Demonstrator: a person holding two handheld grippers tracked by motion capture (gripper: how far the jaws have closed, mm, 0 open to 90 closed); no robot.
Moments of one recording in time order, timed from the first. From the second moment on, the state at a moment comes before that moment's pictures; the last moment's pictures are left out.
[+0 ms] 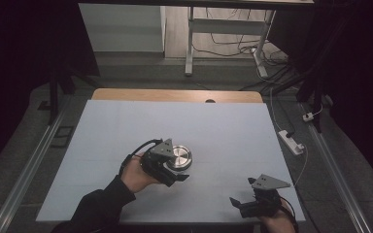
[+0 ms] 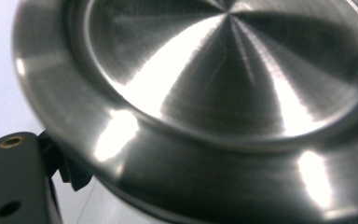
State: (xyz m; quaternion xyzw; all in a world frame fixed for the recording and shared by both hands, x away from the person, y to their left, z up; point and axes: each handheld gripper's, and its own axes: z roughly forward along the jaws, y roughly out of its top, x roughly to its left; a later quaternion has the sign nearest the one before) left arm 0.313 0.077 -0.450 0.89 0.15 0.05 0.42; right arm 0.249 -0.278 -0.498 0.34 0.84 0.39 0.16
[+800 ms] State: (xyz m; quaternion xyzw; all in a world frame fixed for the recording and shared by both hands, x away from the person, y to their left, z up) left arm 0.310 0.082 -0.449 0.89 0.16 0.06 0.41; right arm 0.249 -0.280 -0.494 0.34 0.83 0.42 0.15
